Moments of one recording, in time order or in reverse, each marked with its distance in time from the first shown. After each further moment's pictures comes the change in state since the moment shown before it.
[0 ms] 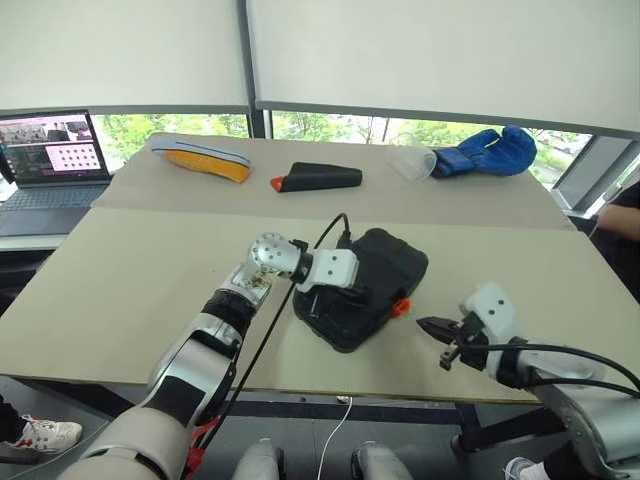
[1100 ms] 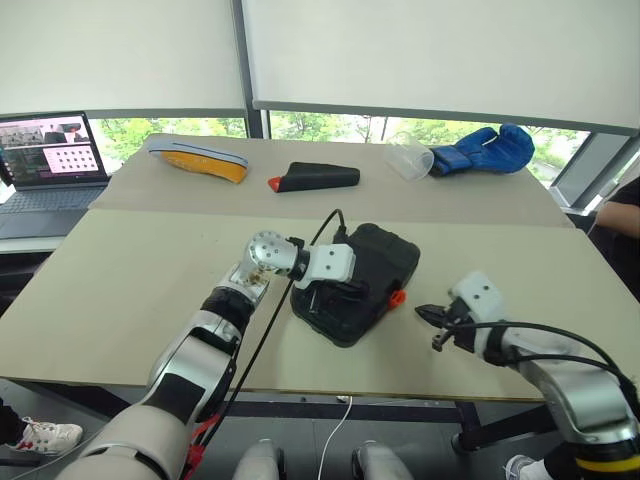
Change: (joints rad) left arm -0.018 0.001 0.013 0.046 0.004 -0.003 0.023; right arm -0.181 0.044 0.105 0.174 -0.079 -0.075 -0.003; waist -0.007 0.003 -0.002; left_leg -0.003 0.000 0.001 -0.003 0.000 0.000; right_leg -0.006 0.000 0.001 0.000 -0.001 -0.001
